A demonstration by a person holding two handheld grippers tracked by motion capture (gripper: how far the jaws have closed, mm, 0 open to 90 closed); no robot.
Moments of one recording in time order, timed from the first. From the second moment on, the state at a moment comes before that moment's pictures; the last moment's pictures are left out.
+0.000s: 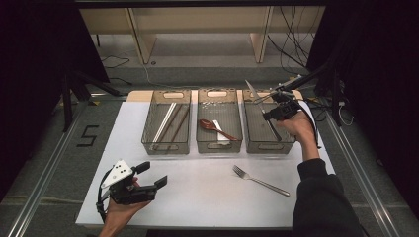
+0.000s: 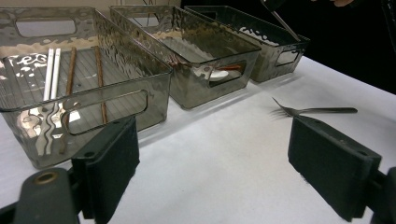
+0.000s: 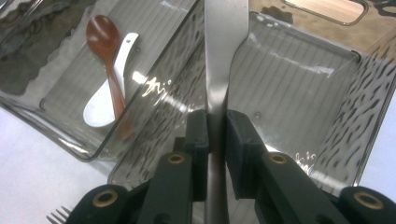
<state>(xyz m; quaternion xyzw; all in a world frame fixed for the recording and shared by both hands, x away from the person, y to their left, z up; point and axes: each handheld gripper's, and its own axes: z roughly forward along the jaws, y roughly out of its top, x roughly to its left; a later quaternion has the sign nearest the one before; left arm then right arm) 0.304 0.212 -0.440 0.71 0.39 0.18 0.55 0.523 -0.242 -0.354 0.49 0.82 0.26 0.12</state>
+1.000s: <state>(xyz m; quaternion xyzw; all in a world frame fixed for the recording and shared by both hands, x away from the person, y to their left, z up) 0.304 0.212 -0.439 0.71 0.39 0.18 0.55 0.533 -0.243 -0.384 0.53 0.80 0.26 0.11</state>
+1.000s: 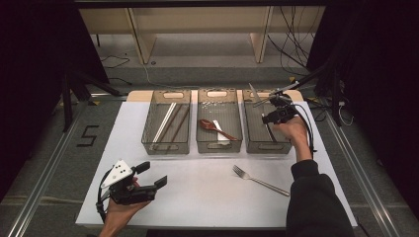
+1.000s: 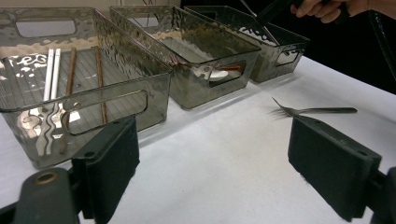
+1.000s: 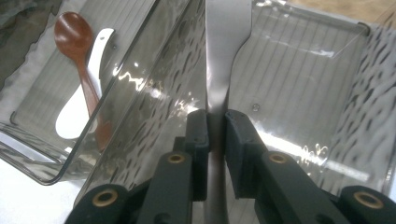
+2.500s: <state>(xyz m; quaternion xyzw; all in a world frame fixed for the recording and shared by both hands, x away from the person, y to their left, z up) 0.304 0.211 -0.440 0.72 0.39 0.18 0.55 0.496 -0.233 -0.371 0.47 0.83 0.28 0.09</state>
